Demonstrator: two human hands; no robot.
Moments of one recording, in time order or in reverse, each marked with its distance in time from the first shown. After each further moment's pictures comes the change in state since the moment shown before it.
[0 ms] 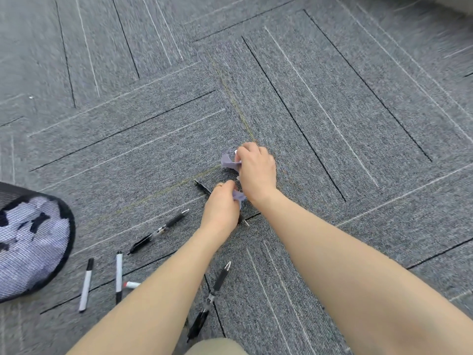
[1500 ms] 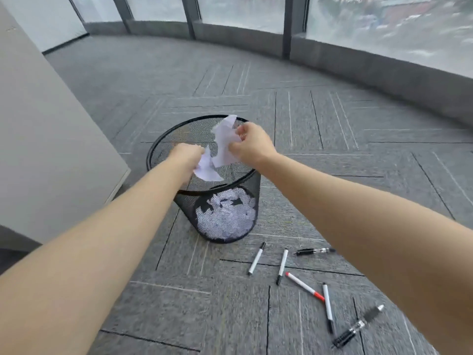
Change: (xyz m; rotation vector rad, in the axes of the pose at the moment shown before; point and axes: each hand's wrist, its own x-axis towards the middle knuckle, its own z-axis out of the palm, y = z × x) left_hand -0.201 -0.226 -0.360 -0.802 0.642 -0.488; right_hand -0.092 -0.442 -0.054 0.472 -0.323 -0.407
